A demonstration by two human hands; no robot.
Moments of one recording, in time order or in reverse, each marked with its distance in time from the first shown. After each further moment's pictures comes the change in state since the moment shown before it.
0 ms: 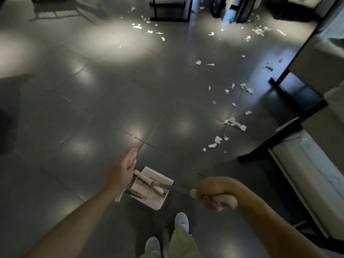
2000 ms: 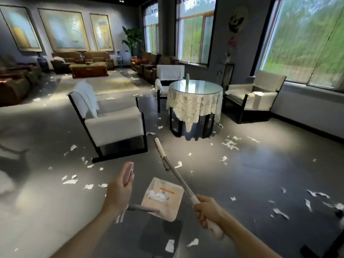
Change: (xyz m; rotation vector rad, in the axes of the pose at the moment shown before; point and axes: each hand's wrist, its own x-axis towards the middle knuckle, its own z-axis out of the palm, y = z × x) left_hand 1.419 0.571 0.136 -0.260 0.232 0.364; right_hand 0.182 -0.410 -1.372 0.730 0.658 -0.620
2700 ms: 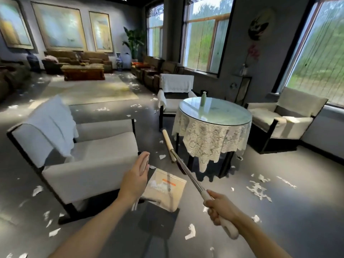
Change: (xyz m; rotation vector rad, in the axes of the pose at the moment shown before) left_hand 0.675 -0.105 0.203 -0.062 -0.122 0.061; right_hand 0.572 -0.365 -0.115 0.049 0.038 0.022
